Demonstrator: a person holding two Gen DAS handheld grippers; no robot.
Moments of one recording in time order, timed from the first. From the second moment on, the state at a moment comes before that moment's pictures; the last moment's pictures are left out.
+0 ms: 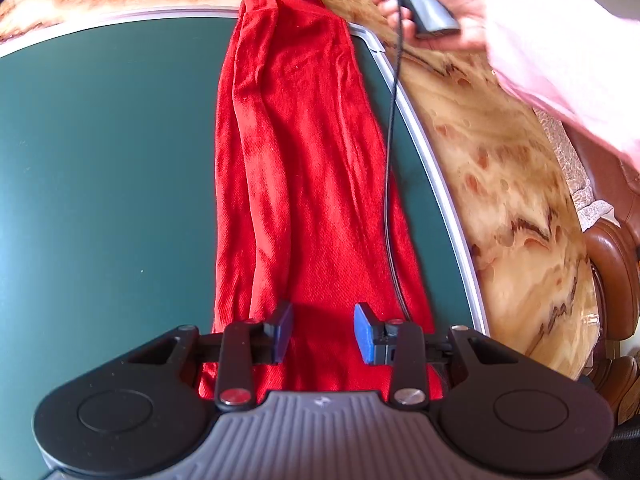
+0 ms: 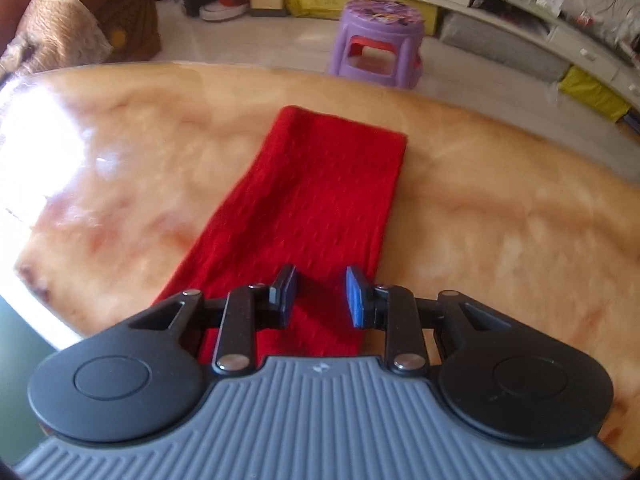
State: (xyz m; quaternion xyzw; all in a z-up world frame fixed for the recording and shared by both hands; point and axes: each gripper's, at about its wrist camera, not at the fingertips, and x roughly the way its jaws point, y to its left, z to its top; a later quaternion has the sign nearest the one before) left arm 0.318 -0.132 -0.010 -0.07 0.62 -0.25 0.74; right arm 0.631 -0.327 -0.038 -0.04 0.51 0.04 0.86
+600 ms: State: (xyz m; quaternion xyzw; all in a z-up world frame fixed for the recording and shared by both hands) left arm 0.318 -0.130 -0.012 -0.08 0.62 -0.24 0.74; right arm 0.686 -0.334 -0.040 0.00 0.52 0.03 0.85
